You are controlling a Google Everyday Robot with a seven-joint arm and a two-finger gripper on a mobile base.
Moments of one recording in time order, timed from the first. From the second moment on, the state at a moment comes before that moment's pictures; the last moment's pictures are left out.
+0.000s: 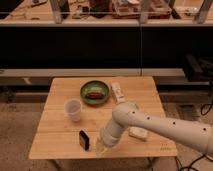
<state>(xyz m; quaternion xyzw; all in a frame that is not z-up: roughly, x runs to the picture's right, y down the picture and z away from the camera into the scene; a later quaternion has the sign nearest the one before) -0.035 0.297 0.693 -0.40 -0.35 -0.14 0.83</state>
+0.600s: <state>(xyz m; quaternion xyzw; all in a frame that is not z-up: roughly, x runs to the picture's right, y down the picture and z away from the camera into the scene) -0.078 0.321 0.704 -0.41 -0.40 -0.15 0.80</state>
